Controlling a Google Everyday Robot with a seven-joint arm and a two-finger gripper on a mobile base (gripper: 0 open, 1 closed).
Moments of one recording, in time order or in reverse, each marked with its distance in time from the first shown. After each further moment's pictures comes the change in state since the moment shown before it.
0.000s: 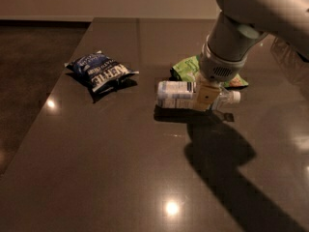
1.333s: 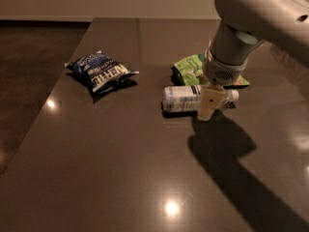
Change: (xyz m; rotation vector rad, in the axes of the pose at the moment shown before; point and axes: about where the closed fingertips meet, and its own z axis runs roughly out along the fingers) arm 0.017 -0.010 0.019 -0.004 0.035 0.028
